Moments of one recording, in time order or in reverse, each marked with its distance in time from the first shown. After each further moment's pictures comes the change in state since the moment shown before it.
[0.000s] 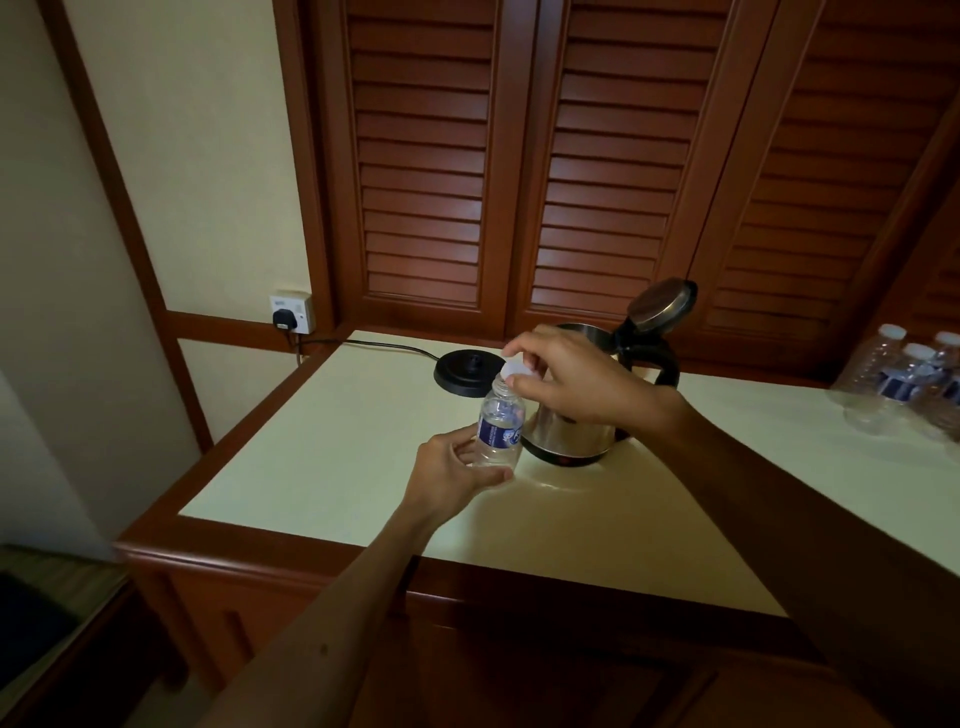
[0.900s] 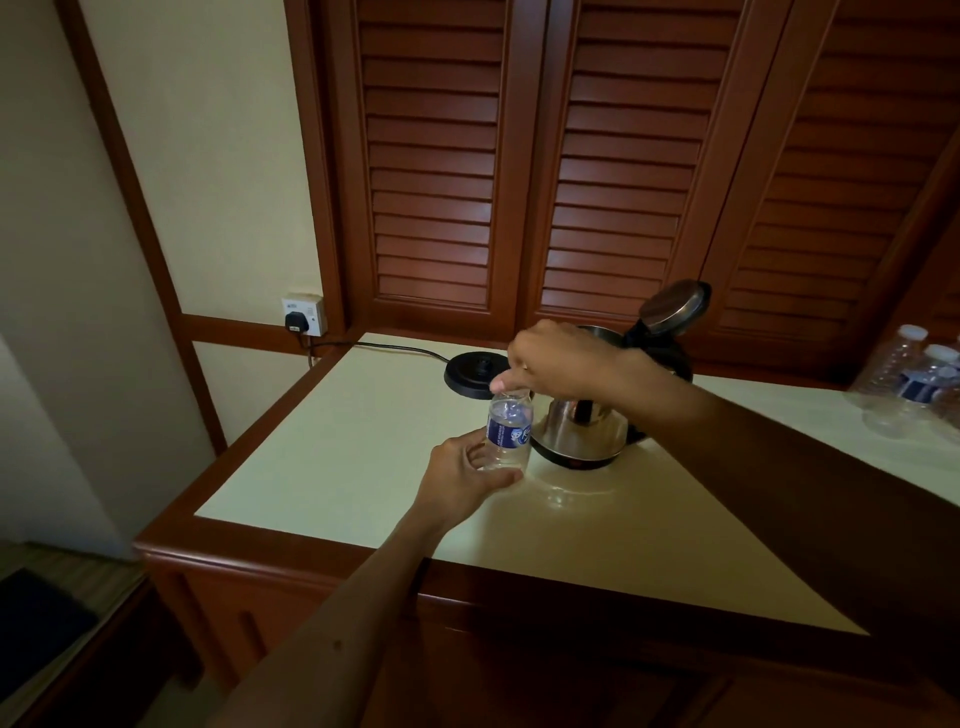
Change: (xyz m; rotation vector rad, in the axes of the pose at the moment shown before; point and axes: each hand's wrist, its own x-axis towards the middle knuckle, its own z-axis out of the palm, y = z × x) left_hand 0.002 -0.003 -0.001 0.048 -0.024 0.013; right_hand 0.037 -0.024 -0.007 -0.318 -0.323 0.028
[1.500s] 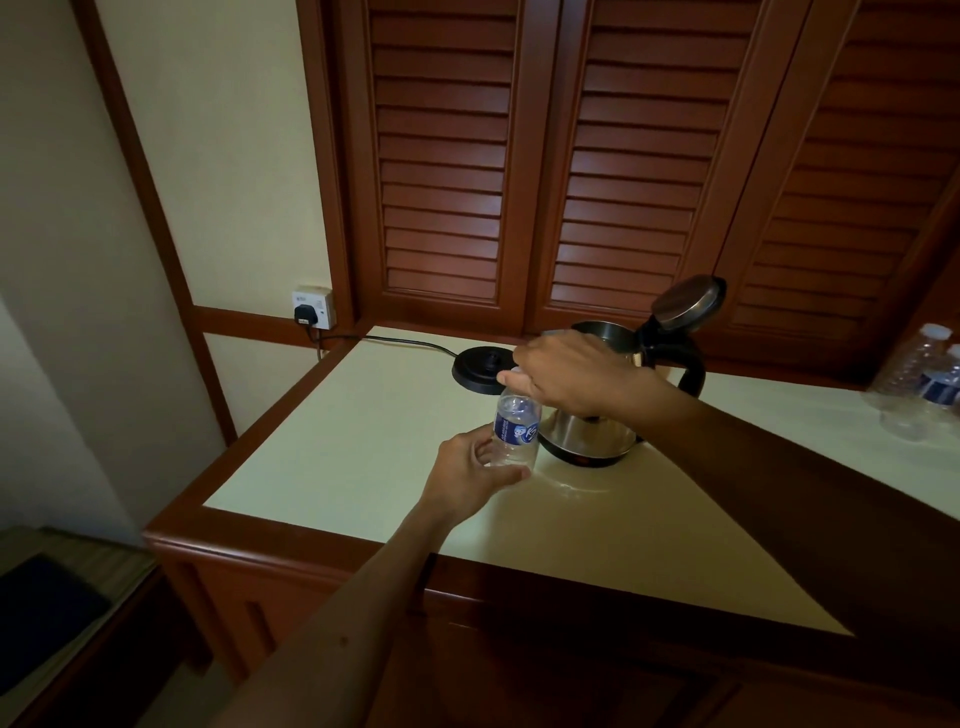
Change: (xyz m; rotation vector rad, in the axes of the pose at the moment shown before) left_hand 0.002 -0.003 0.001 -0.014 -0.006 0.006; right_hand 0.002 0.009 0.026 -0.184 0.178 -0.043
